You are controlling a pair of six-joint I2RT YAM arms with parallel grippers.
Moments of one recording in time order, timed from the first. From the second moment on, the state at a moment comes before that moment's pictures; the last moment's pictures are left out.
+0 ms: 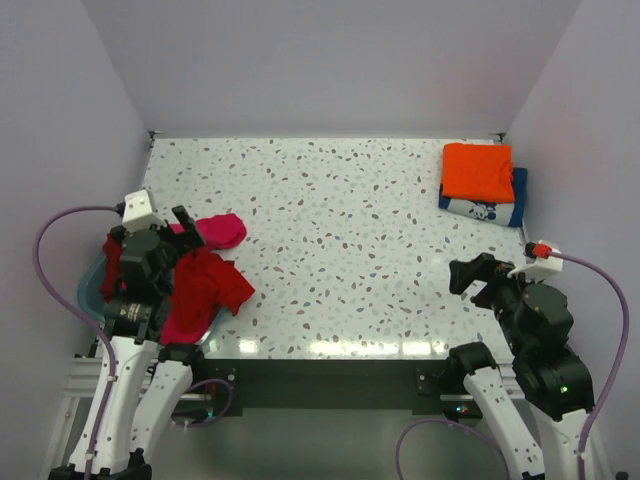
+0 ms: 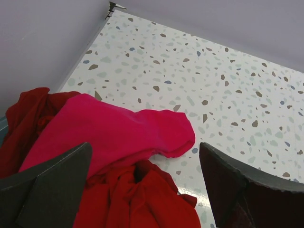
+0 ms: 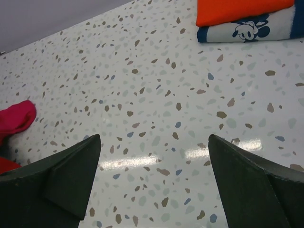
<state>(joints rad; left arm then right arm) -0.10 0.58 0.75 -0.43 -0.35 -0.26 0.23 0.29 0.90 -0.91 0.20 0.44</state>
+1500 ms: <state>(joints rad) 0.12 1.15 0.76 -0.49 -0.39 -0.33 0.23 0.42 0.81 -0.79 0.14 0.50</state>
